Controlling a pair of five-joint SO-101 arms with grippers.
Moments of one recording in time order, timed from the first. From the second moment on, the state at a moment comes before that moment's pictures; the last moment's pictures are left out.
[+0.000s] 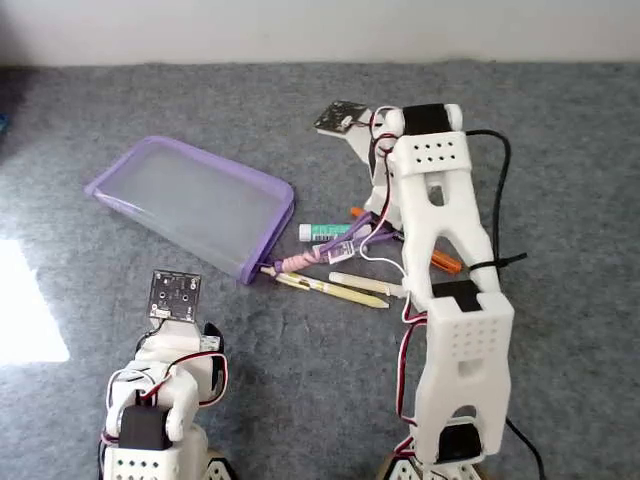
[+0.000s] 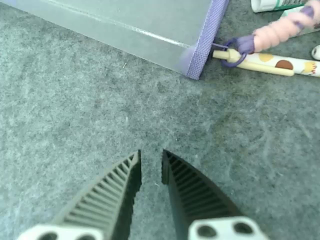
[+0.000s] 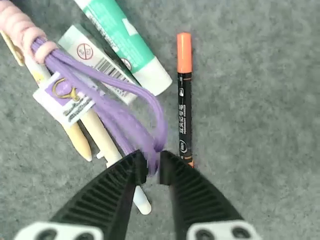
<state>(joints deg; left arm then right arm) -1.6 -103.4 96.7 71.2 1.4 -9.4 34.5 -41.2 100.5 45.4</state>
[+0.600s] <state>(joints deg) -1.6 -103.4 96.7 71.2 1.4 -24.4 21.0 -21.9 100.5 50.0</state>
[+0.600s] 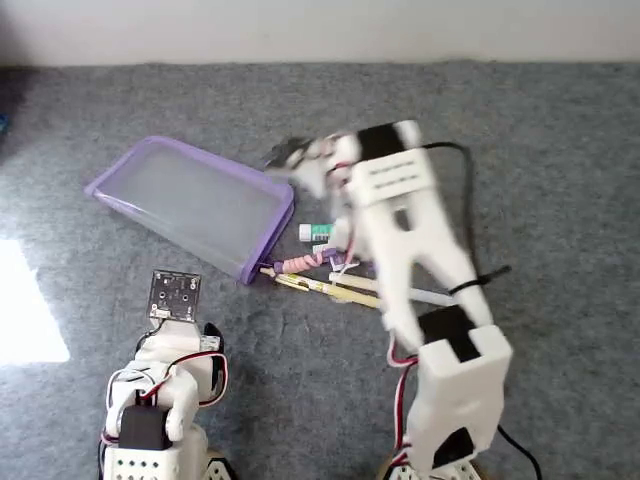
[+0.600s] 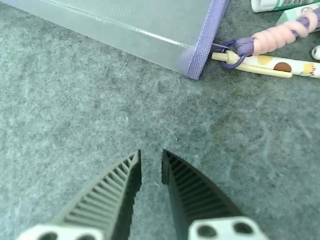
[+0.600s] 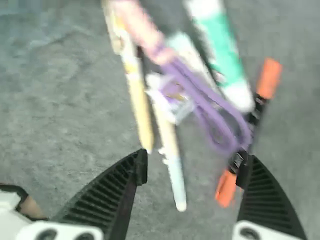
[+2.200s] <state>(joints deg) -1.7 -103.4 96.7 71.2 1.4 -33.8 52.8 -44.3 96.5 56.1</state>
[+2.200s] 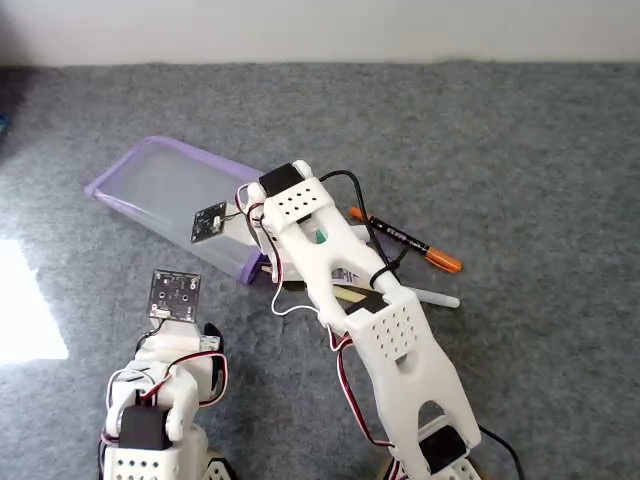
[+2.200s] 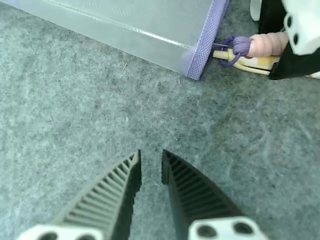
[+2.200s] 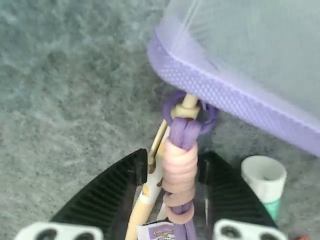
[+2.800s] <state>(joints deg) -1.6 -103.4 96.7 71.2 1.4 -32.5 53.3 -49.1 98.5 56.1</state>
